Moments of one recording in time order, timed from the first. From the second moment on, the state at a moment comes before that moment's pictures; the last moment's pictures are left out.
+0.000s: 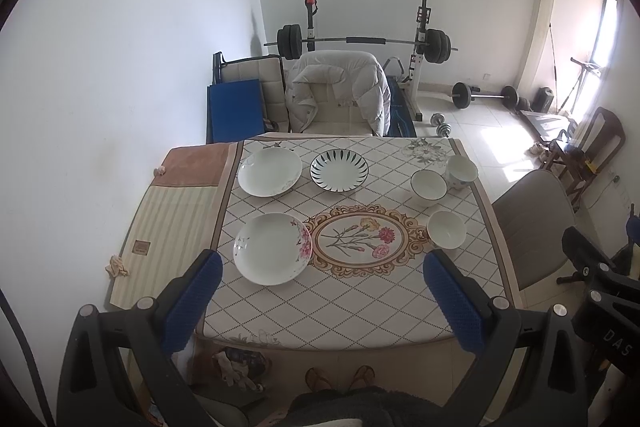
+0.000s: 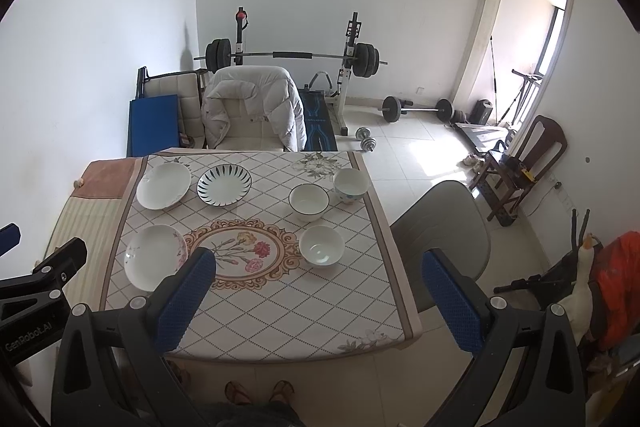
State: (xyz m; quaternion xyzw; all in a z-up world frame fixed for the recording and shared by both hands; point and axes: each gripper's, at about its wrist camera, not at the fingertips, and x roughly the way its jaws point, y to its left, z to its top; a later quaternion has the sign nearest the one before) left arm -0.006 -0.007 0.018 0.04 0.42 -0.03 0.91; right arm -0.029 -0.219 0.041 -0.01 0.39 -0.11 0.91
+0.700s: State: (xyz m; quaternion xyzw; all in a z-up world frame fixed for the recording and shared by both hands) left arm -0.011 -0.010 0.018 0.04 0.41 -0.03 0.91; right arm -0.030 -0.217 0.047 -0.01 0.39 -0.12 0.91
